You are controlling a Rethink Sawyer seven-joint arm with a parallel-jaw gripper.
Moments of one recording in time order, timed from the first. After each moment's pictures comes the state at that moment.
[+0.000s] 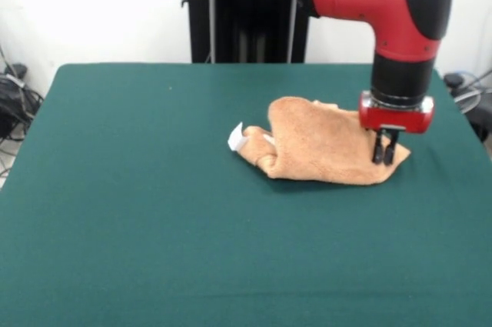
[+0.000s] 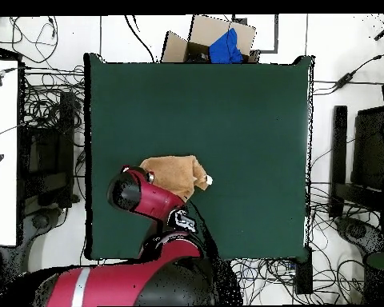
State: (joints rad) arm 0.03 -0.42 0.07 1.91 0.44 -0.06 1.58
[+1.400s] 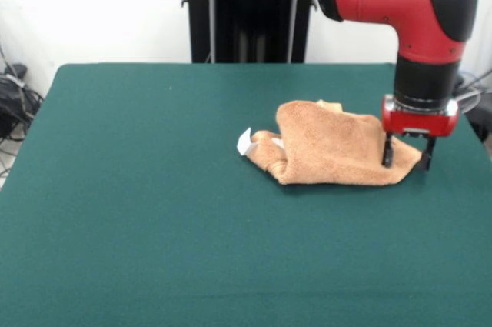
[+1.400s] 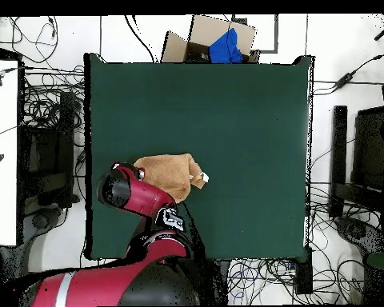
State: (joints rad) arm 0.07 -0.42 0.08 1.89 0.50 -0.06 1.58
